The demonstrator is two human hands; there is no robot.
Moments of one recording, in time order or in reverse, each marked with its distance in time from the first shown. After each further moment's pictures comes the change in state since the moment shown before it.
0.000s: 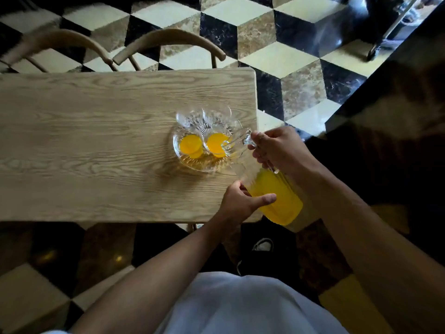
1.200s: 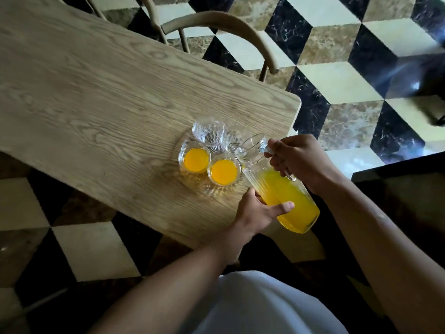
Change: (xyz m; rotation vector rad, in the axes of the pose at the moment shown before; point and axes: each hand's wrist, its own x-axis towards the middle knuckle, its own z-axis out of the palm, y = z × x) left_hand 0.107 0.076 0.056 -0.261 0.292 -0.144; right_hand 0.160 -0.053 -0.036 -0.261 -0.323 -0.033
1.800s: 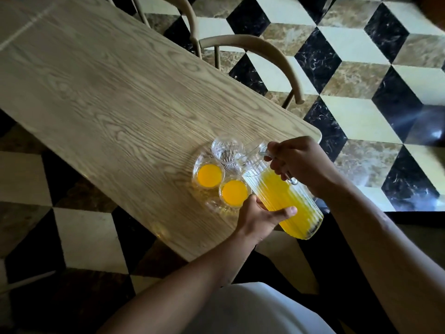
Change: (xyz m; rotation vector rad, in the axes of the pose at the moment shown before) left_hand 0.027 0.028 -0.009 -0.273 0.178 -0.046; right_hand 0.039 -0.065 0.013 -0.140 -0.179 -0.105
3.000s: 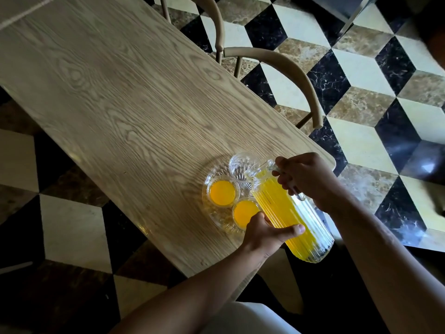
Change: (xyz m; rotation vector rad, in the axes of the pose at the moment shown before) left_hand 0.002 0.034 -0.031 -0.028 -0.089 -0.058; right_hand 0.043 -0.027 0.033 -0.099 -0.044 0.100
